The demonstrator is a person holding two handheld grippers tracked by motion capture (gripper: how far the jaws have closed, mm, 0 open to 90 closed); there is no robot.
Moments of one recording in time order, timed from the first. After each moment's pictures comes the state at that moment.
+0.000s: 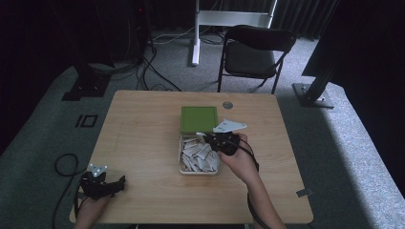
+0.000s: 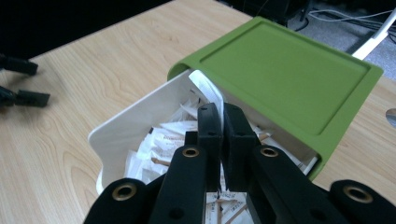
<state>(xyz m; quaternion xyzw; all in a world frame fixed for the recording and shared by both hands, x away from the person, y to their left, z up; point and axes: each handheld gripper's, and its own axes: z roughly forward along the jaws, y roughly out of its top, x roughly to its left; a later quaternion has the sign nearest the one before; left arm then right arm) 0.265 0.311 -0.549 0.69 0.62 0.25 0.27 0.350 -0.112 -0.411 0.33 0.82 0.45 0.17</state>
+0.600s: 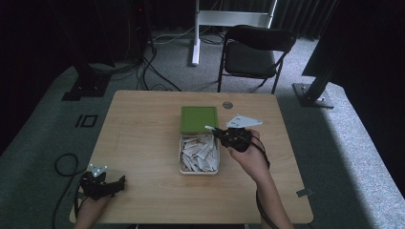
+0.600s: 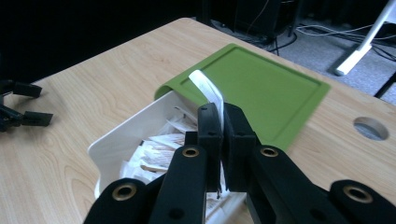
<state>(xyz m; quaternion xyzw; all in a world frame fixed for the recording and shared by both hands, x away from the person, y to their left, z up) 0.265 0.311 -0.549 0.69 0.62 0.25 0.27 0.347 -0.141 -0.388 0.34 0.79 0.47 0.19</state>
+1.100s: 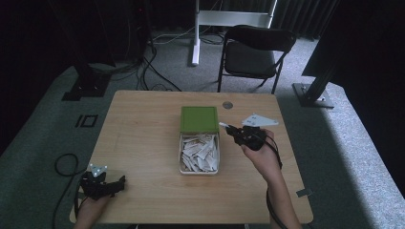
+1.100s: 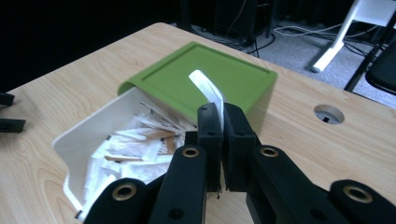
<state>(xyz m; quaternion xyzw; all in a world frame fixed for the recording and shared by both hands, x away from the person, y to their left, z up) 0.265 0.311 -0.549 0.69 0.62 0.25 0.27 0.351 -0.181 -0.391 0.37 0.77 0.48 0.20</state>
